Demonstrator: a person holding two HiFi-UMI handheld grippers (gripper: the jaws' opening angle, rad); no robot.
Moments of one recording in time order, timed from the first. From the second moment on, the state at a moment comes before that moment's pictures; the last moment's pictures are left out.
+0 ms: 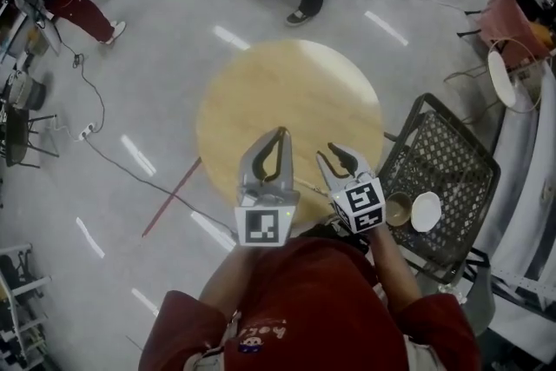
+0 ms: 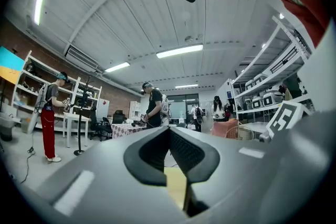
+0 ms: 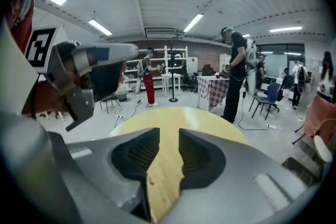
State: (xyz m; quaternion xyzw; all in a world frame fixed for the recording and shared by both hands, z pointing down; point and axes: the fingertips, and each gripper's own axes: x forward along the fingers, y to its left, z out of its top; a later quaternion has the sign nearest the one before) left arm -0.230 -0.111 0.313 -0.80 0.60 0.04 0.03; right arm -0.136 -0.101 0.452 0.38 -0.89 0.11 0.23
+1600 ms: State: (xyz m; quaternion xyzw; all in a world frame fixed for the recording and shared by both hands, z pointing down) left arm -0.264 -0.111 0.347 -0.79 0.61 0.04 -0.03; right arm -0.135 0.006 0.637 0.11 -0.78 0.13 0.60
